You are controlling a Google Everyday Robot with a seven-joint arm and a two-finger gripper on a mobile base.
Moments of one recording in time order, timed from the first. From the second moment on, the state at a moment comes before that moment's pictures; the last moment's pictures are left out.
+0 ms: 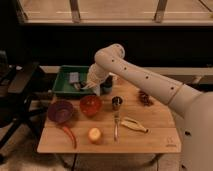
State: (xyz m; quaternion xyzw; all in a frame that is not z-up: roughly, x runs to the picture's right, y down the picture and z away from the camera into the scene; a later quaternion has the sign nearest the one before) arm -0.066 -0.037 0.783 -0.14 -0.24 -0.17 0.94
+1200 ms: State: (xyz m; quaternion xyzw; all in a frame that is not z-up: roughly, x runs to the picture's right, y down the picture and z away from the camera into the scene) arm -0.113 -0.117 0.862 -0.07 -0.28 -0.20 0.94
